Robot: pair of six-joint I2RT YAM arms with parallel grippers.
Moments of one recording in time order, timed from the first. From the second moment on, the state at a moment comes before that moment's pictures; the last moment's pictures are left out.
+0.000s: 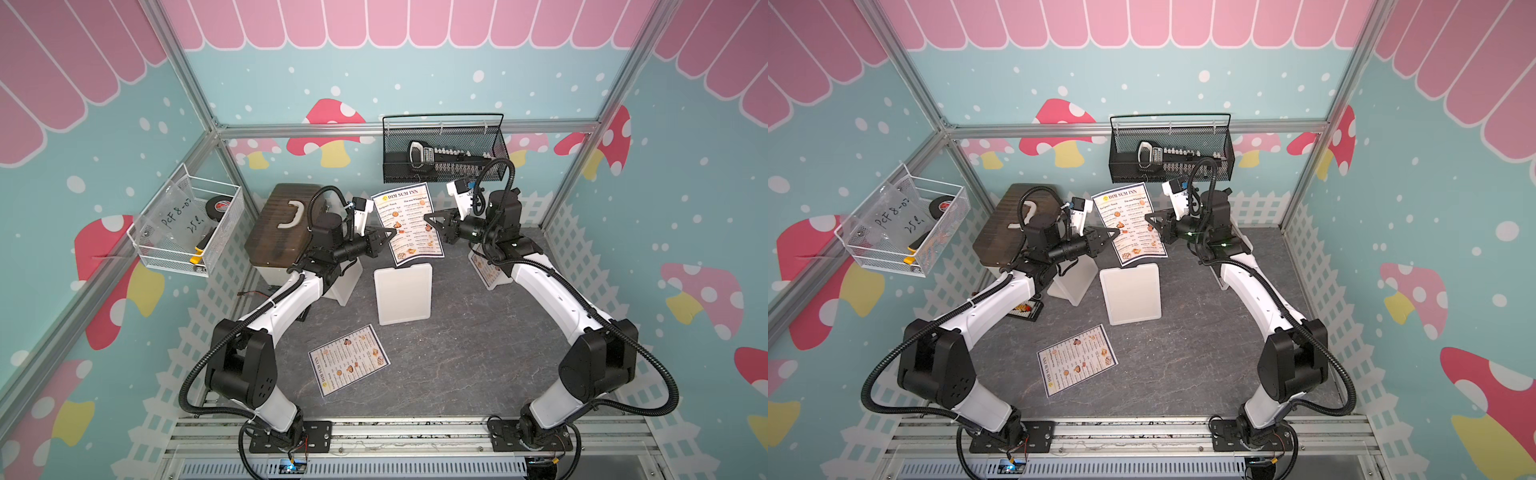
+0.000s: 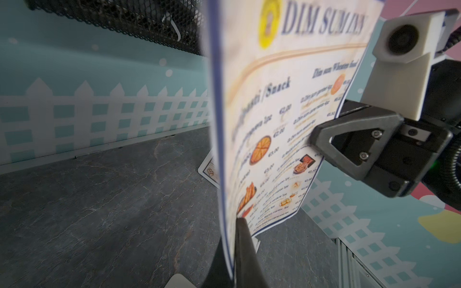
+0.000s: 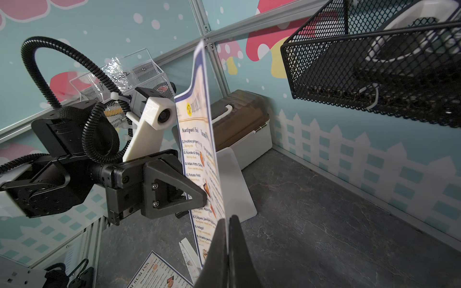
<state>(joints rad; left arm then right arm) -0.31 1.62 1.26 0.20 0.69 -0.44 0.32 1.63 1.51 -0.04 -0.72 0.19</state>
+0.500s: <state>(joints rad) -0.30 1.65 1.28 0.22 0.70 -0.45 0.31 1.65 1.52 -0.05 -0.74 0.18</state>
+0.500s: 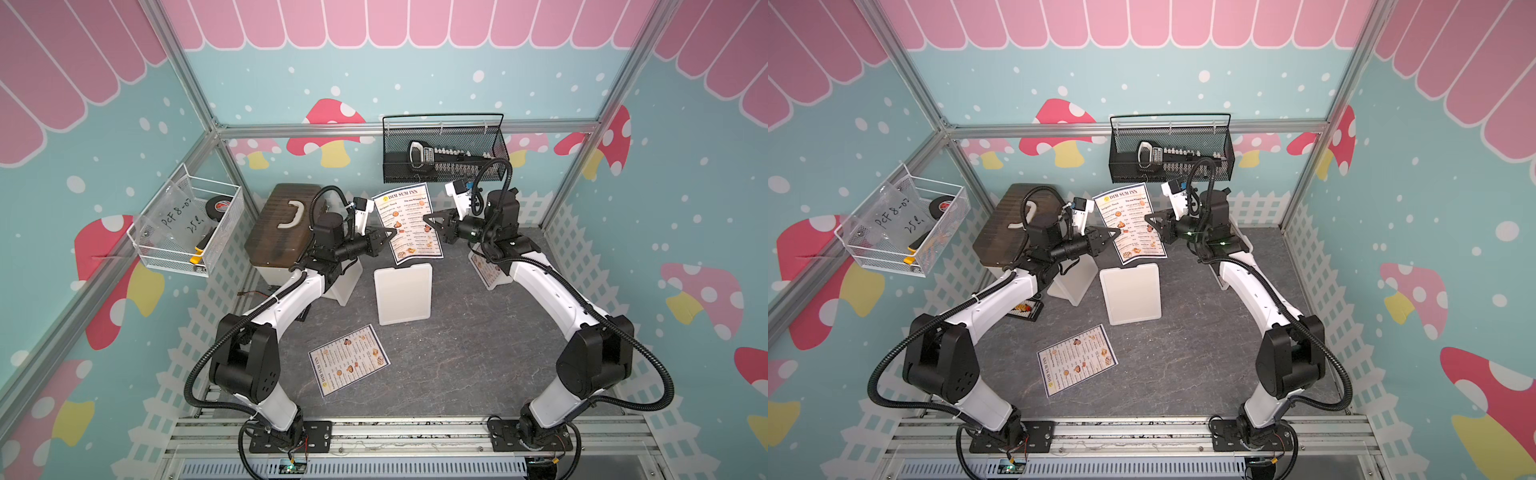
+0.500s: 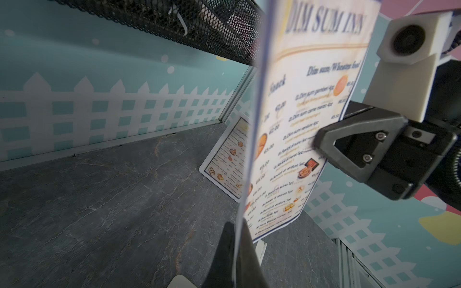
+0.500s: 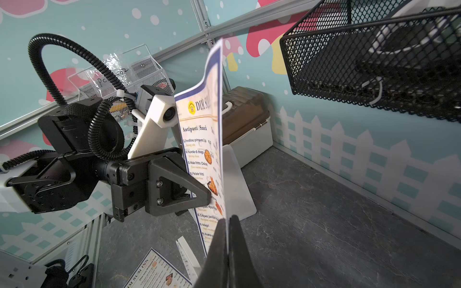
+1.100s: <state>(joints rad) -0.30 1.64 1.24 0.26 0.71 -0.48 0.31 1.67 1.53 -0.05 -0.77 0.19</state>
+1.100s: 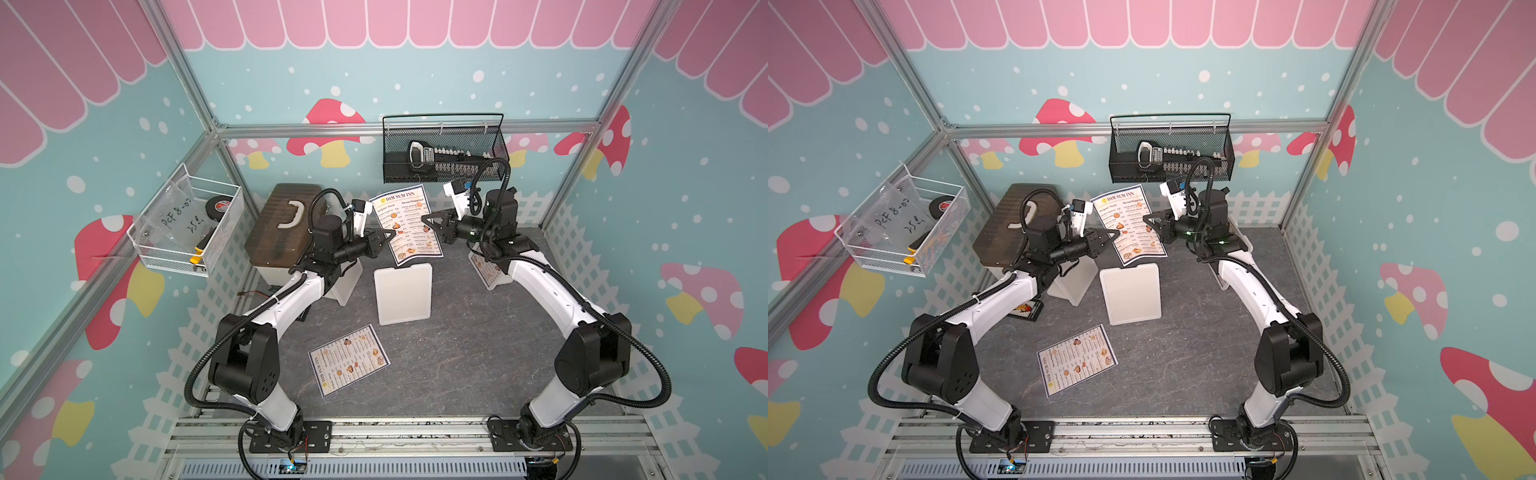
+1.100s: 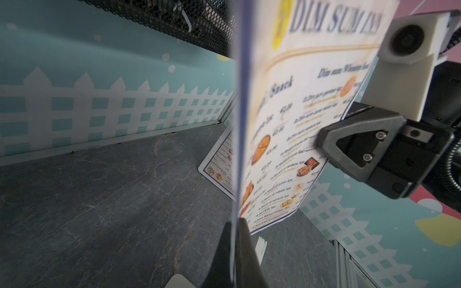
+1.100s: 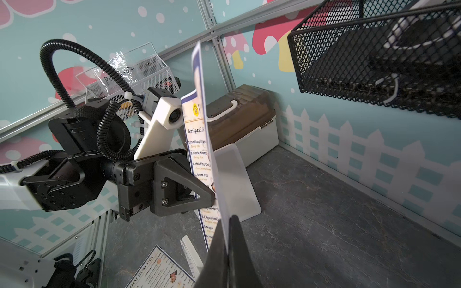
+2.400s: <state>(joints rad) -0.28 1.58 1.15 0.29 0.71 -0.50 0.31 1.70 1.53 -0.04 -0.84 0.23</state>
